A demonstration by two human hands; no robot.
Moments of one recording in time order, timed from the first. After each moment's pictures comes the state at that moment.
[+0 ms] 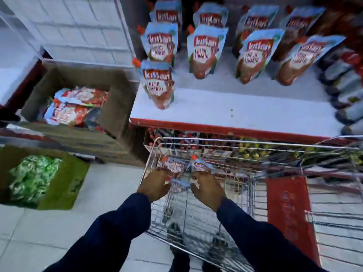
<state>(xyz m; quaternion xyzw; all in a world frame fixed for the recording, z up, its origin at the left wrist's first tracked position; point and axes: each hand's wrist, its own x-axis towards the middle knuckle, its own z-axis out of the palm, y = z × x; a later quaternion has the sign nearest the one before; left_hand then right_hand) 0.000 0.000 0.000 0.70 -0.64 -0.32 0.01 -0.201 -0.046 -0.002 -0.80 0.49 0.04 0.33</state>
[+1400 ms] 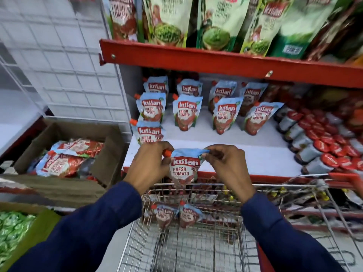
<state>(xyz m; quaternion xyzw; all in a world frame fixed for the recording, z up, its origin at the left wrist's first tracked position) -0.002 -0.092 0.217 0.67 -0.68 -0.11 0.28 -0.223 -0.138 0.220 -0.71 0.54 -0.36 0.27</state>
